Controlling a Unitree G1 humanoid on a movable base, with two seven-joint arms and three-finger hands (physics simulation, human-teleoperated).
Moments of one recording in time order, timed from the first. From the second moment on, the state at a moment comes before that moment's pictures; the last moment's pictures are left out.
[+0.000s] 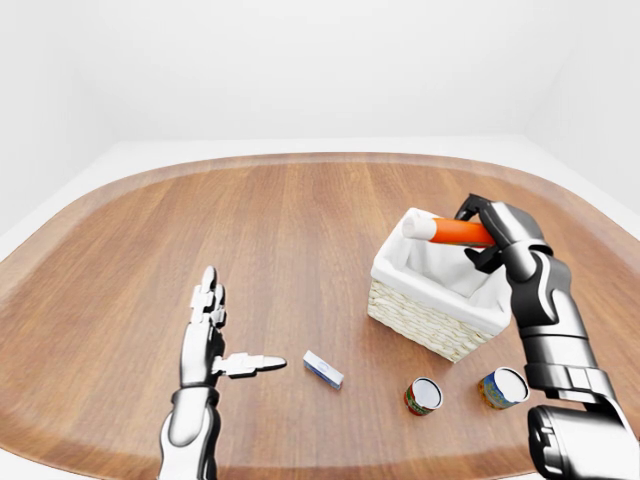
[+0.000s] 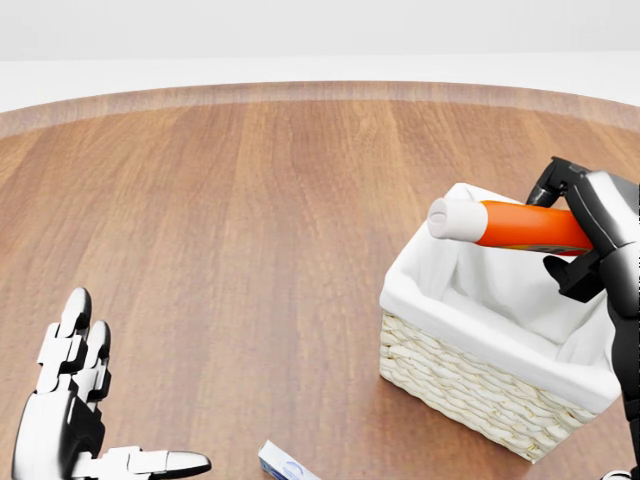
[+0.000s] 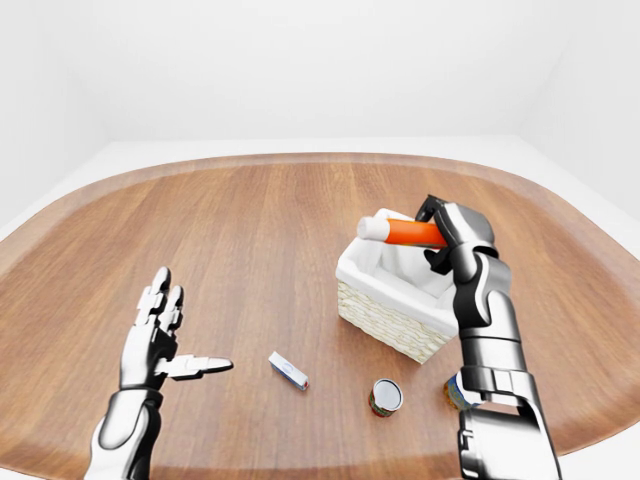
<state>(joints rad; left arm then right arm) 0.24 0.00 0.11 -0.23 0.00 -0.06 -0.09 -0.54 -0.47 -0.19 0.36 -0.88 0.09 0.24</state>
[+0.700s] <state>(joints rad) 0.24 0.00 0.12 -0.24 -0.01 -0.05 -0.10 -0.54 -0.45 -0.16 0.52 -0.83 0.09 0.14</state>
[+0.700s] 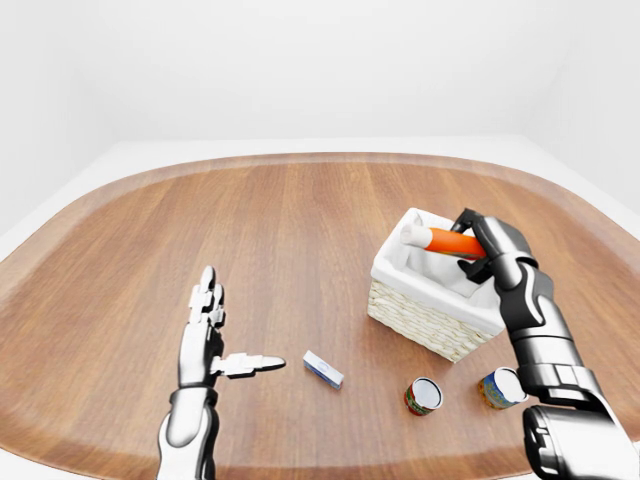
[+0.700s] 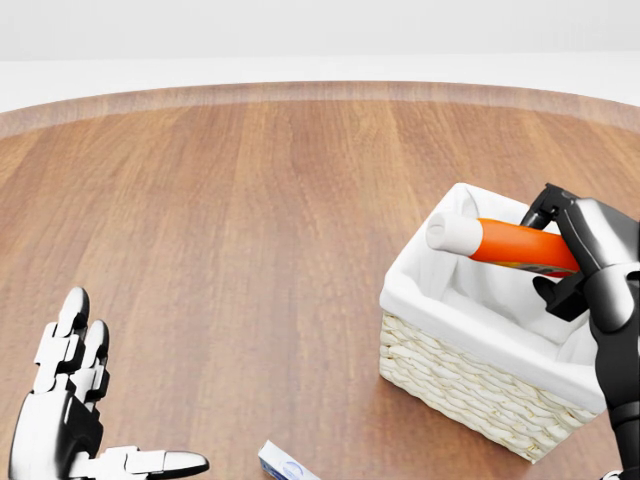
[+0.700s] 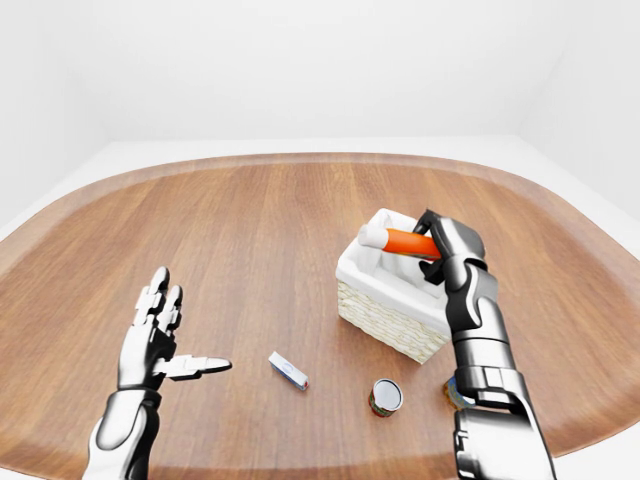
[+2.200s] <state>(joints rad) 0.25 0.00 0.10 -0.25 0.00 -0.05 -0.11 -0.54 -0.45 -0.17 0.44 -0.78 0.09 0.15</state>
